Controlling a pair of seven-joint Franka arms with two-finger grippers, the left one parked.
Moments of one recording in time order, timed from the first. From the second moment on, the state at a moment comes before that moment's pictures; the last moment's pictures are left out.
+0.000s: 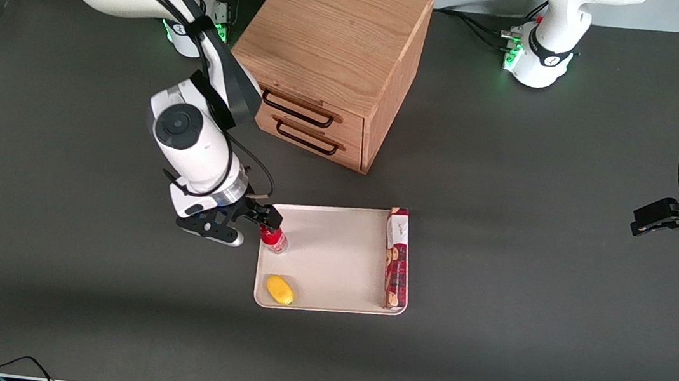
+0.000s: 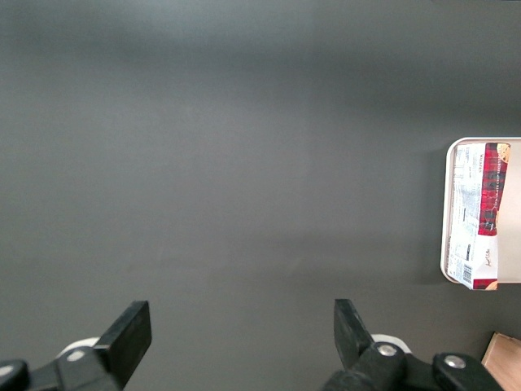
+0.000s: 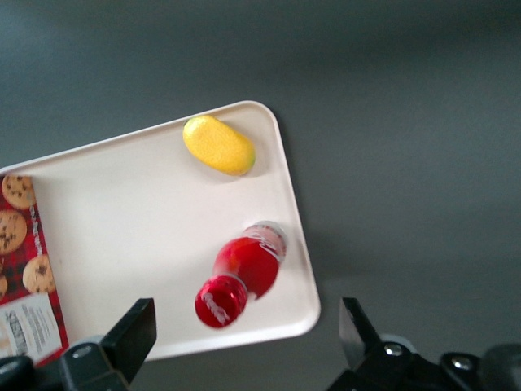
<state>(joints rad) 0.16 0.43 0.35 -1.62 -0.17 2.17 0.70</state>
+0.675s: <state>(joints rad) 0.07 -0.03 0.04 -1.60 -0.05 1.60 0.20</state>
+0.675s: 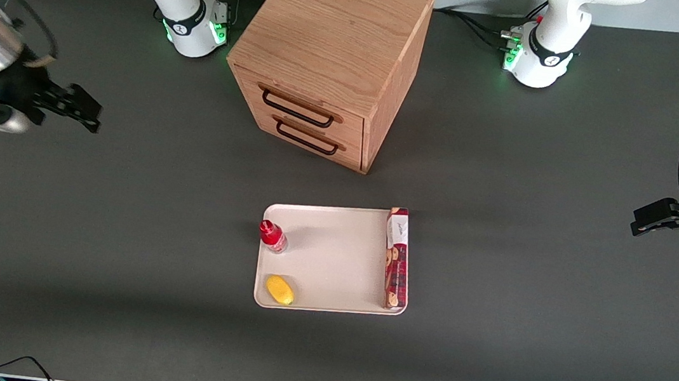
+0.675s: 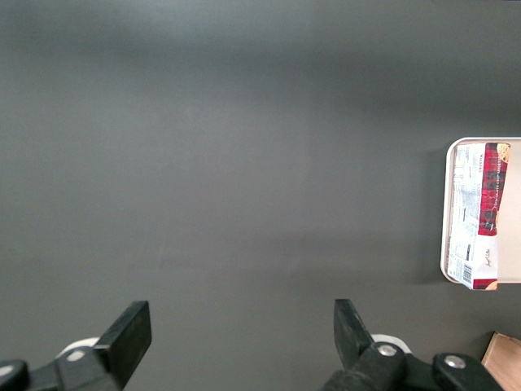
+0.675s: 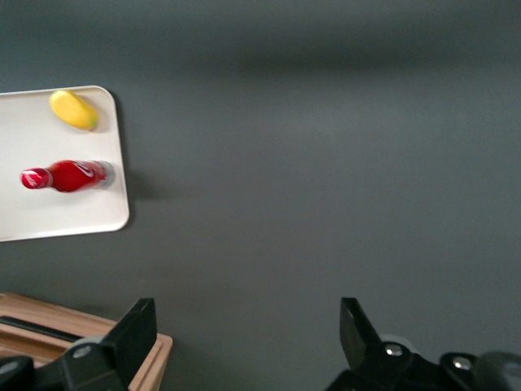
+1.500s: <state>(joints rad) 0.07 -0.05 -0.07 -1.72 0.03 1.66 0.20</state>
